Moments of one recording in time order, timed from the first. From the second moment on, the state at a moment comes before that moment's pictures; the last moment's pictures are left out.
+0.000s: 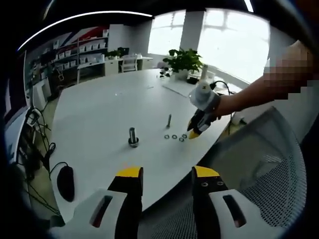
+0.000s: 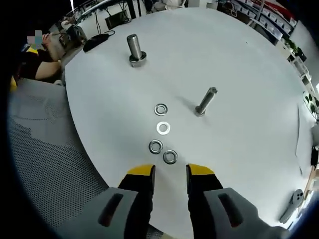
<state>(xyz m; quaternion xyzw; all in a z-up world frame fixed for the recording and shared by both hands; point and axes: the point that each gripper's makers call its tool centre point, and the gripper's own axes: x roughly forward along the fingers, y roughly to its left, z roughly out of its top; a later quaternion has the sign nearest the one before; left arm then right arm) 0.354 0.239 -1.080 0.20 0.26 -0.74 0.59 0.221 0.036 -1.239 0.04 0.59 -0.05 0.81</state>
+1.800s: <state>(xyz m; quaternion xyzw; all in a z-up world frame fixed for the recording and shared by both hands) 0.361 0.241 -1.089 0.21 0.27 -0.72 0.60 0.231 0.038 -1.246 -0.07 0.63 0.09 0.77</state>
